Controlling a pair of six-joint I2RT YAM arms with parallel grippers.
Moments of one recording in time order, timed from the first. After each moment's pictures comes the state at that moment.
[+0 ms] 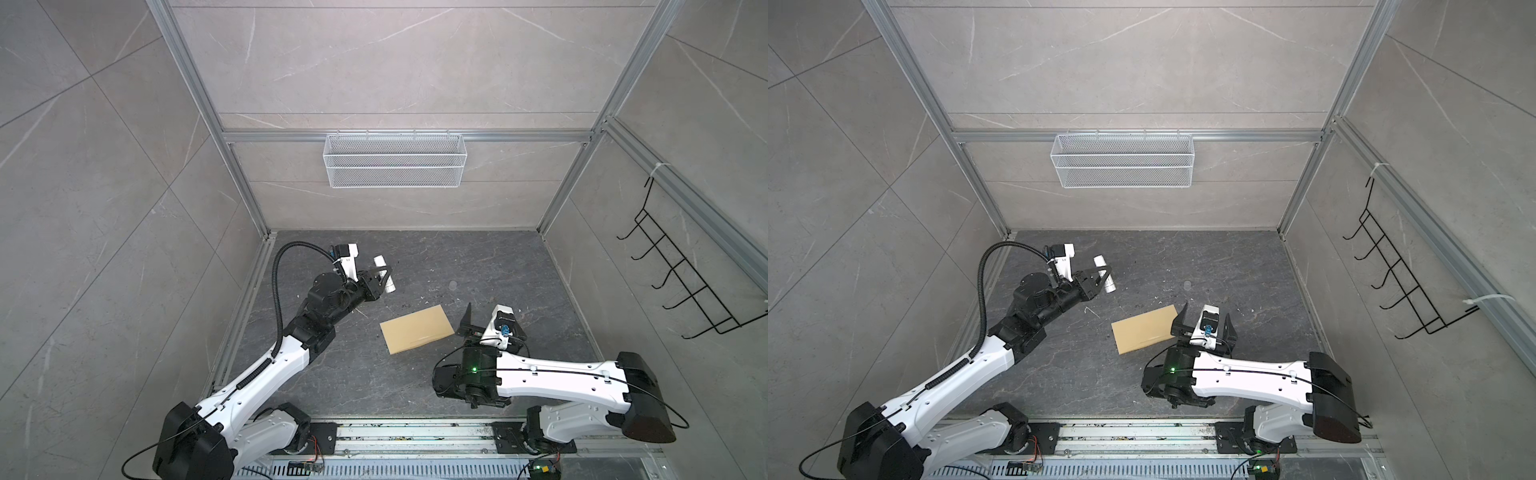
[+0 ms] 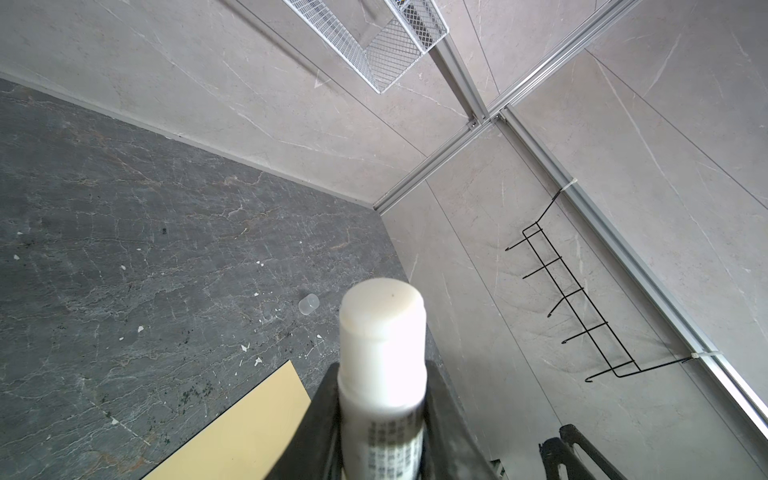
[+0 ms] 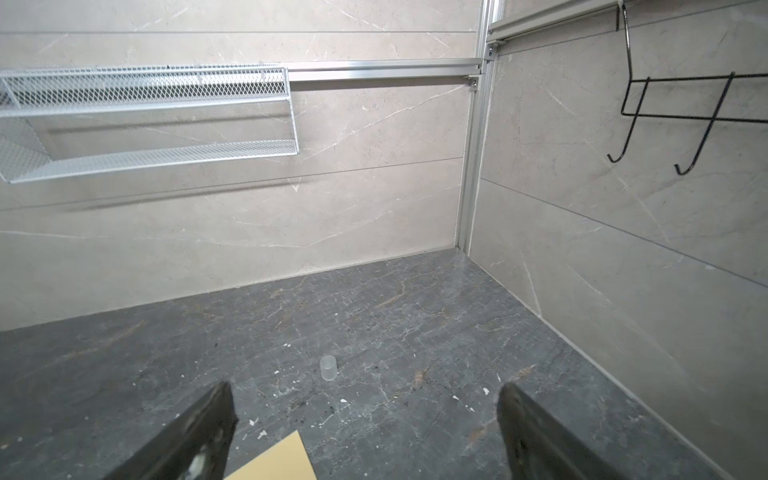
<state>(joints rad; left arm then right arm) -0.57 1.10 0.79 0.22 0.22 -0.78 1.31 1.38 1.02 -1.69 1.56 2.07</state>
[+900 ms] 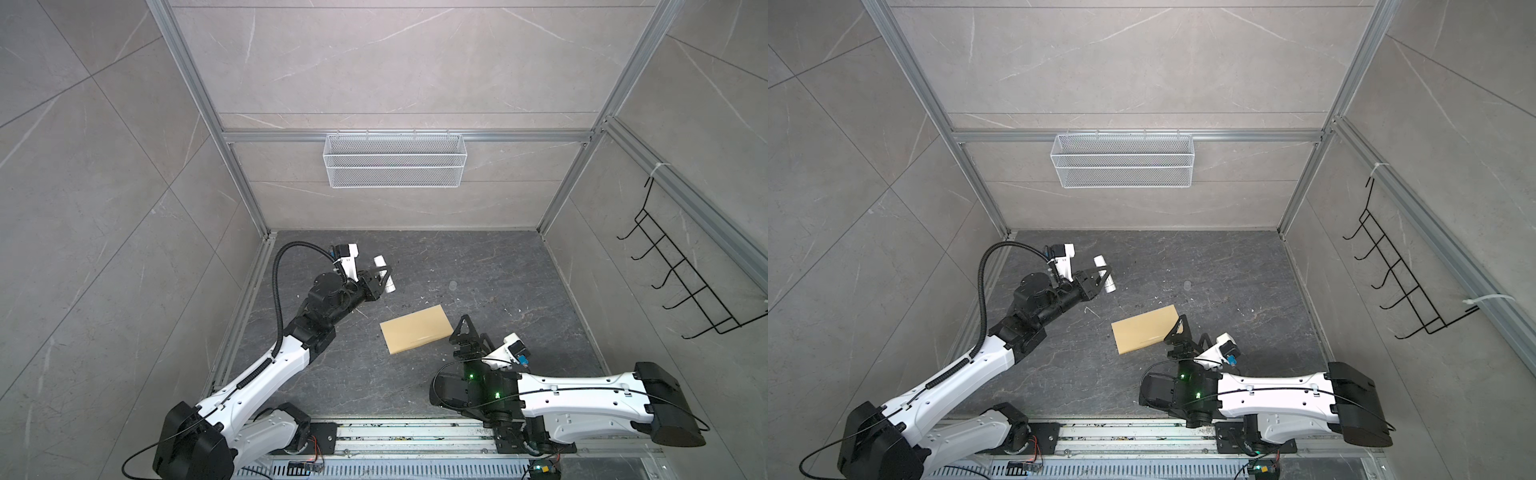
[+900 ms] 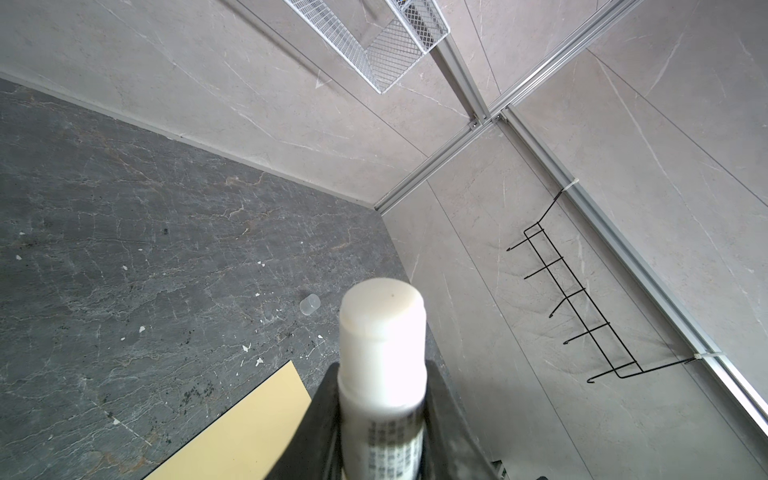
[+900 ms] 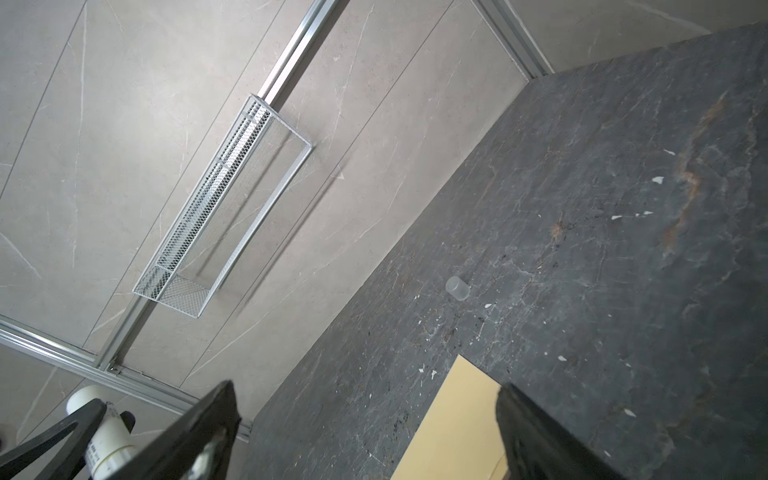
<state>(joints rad) -0.57 1.10 0.79 0.22 0.21 -0.78 1.40 1.18 0.72 -0.75 1.52 2.09</state>
